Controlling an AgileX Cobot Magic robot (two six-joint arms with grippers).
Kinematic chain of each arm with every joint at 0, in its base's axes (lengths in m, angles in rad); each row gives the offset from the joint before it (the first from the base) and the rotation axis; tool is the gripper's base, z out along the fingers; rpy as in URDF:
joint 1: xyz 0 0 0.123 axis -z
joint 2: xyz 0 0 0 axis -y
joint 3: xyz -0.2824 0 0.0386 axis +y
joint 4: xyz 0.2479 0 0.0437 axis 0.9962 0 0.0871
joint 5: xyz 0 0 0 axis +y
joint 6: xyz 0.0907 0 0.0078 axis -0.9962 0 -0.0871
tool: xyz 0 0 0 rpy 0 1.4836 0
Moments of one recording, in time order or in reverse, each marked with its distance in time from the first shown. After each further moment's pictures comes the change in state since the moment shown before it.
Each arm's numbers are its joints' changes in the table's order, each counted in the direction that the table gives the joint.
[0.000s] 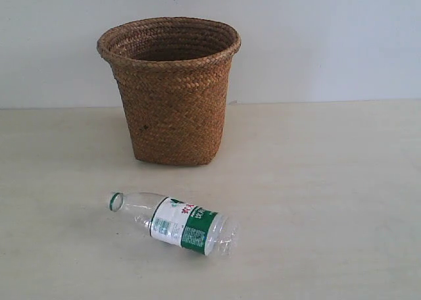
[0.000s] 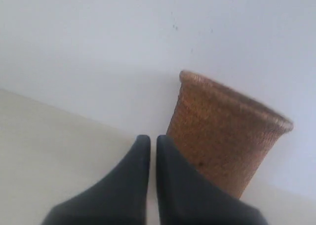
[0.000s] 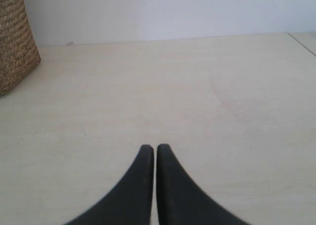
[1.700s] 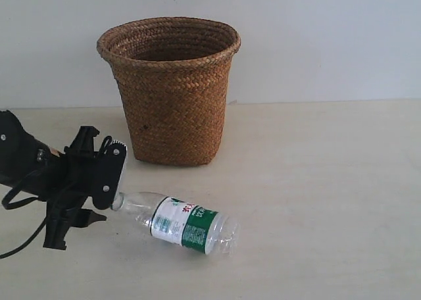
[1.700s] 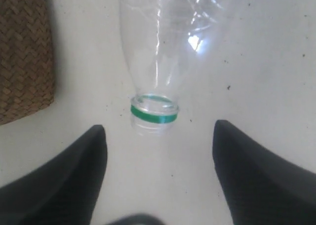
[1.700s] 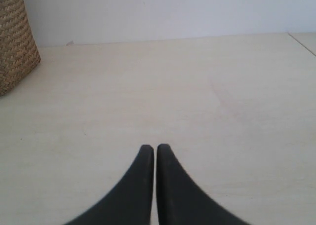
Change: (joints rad) left arm 0.292 -1.711 -0.833 -0.068 0.242 -1.895; right arm 0.000 0.000 0.000 0.000 0.000 0.000
